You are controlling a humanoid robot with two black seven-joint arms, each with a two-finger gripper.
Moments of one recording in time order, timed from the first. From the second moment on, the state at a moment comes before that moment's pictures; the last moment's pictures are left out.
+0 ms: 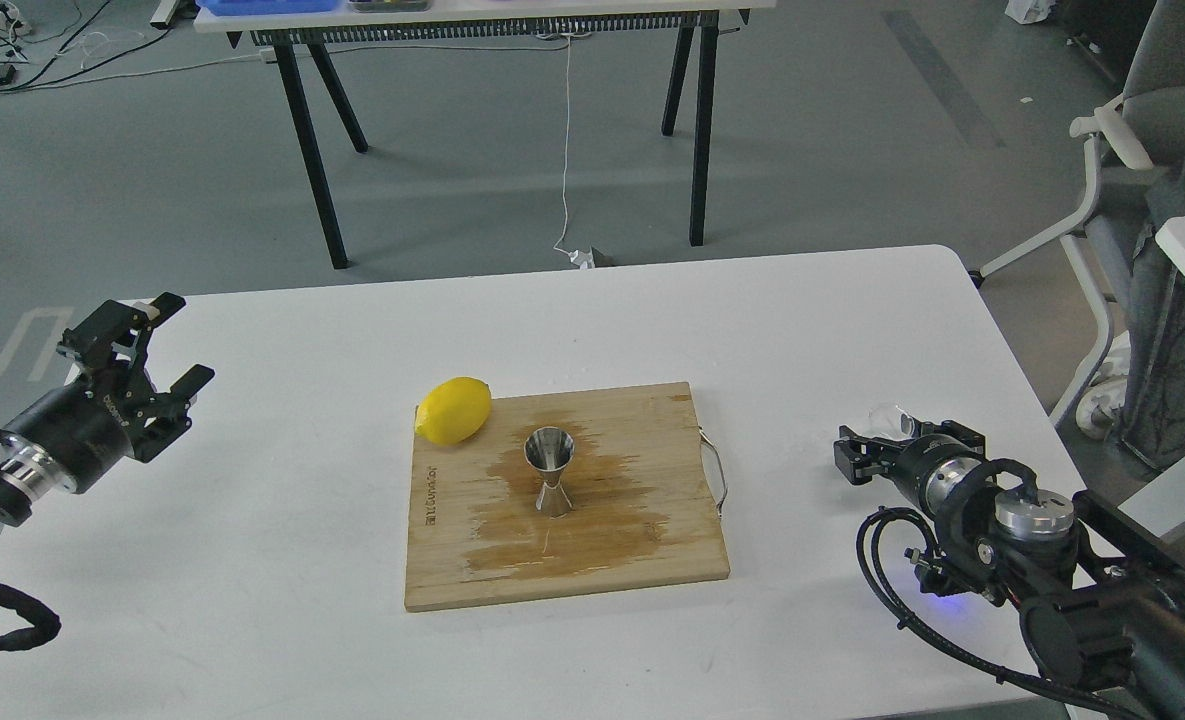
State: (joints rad) left arm -0.46 0.61 -0.73 -0.75 0.62 -0.49 -0.49; right arm 0.28 -0.29 1.03 0.94 0.73 -0.17 0.05
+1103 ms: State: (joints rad) left arm -0.46 0.61 -0.73 -0.73 0.62 -0.49 -0.49; right arm 0.54 -0.30 0.95 0.95 0.46 -0.18 0.02
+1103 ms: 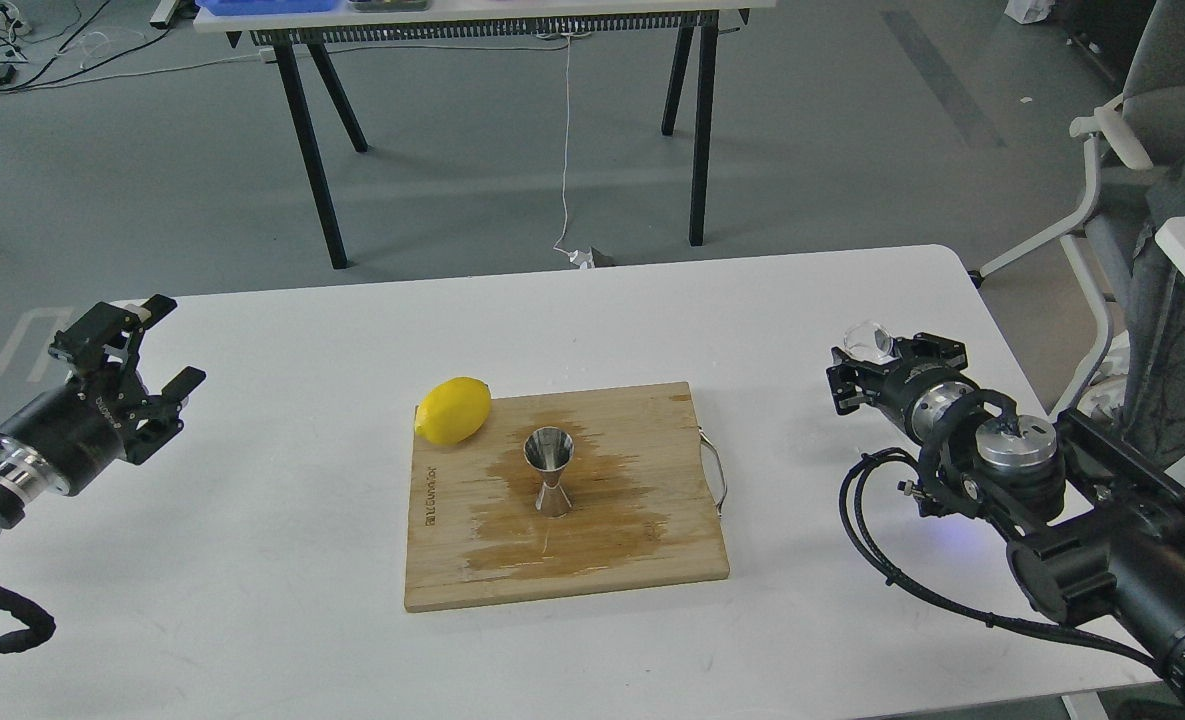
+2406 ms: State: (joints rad) left arm -0.46 0.53 -0.74 -0.73 0.62 -0.49 -0.49; right arm 1.07 -0.28 0.15 1.17 -0.05 0.01 -0.20
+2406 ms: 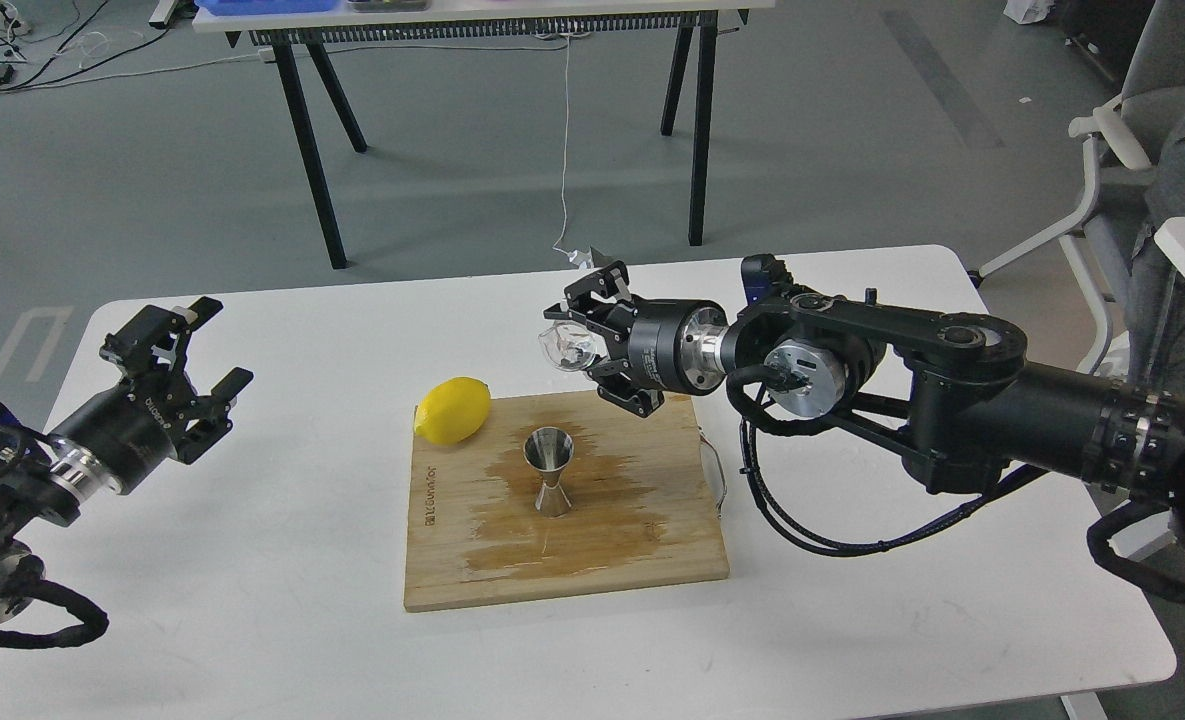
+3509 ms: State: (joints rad) left arm -0.46 0.52 -0.73 -0.73 0.62 -0.49 -0.49; right arm 1.10 -0.31 0.10 1.22 -0.36 0.18 -0.17
